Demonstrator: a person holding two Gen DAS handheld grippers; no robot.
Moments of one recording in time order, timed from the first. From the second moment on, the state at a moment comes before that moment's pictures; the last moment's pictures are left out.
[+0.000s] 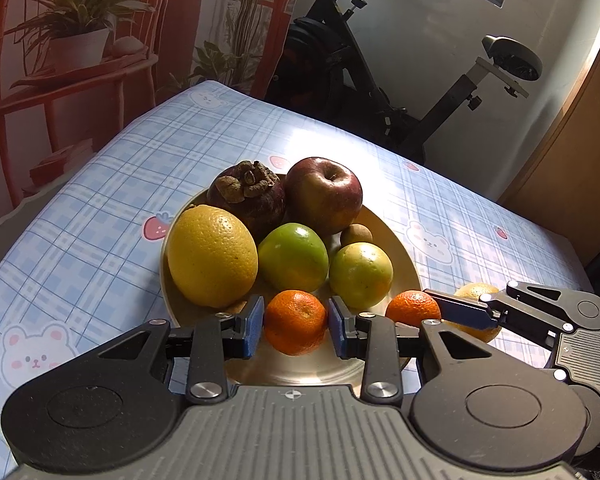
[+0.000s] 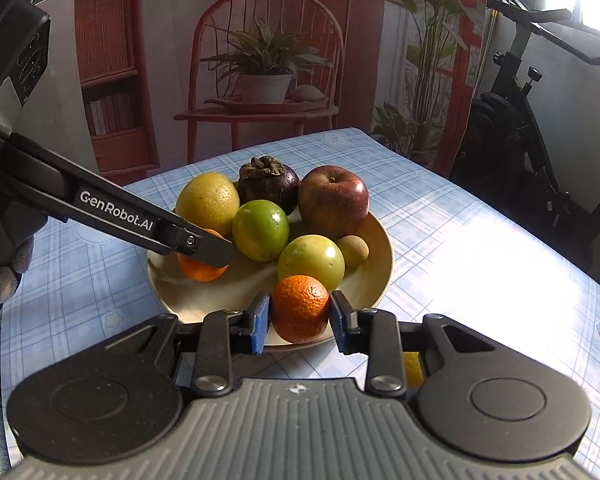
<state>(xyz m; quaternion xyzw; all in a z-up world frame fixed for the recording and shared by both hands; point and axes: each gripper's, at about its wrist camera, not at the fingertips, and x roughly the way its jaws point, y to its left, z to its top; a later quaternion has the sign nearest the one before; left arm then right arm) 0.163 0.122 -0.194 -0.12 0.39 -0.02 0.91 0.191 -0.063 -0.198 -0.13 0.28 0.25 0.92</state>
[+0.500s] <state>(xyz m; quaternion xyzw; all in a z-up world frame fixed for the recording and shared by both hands) 0.175 0.124 -0.202 -0.14 0.40 -0.01 0.90 0.189 -0.061 -0.198 -0.13 0.28 0.24 0.92</state>
